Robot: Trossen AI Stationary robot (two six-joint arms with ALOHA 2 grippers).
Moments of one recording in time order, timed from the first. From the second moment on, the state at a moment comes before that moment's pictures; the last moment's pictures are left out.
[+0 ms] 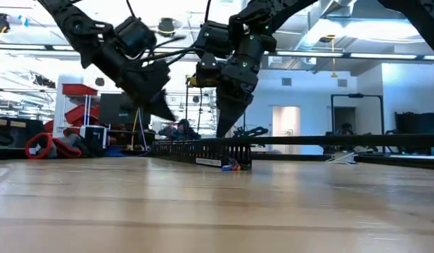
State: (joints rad) left arm 0.45 1.33 0.60 0.05 -0.12 -0.07; right arm -0.18 2.08 1.63 -0.75 -0.16 -0.19
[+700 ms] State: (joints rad) left arm 0.72 1.60 0.66 0.16 0.08 -0.02; right arm -0.19 2.08 1.63 -0.67 -0.14 -0.12
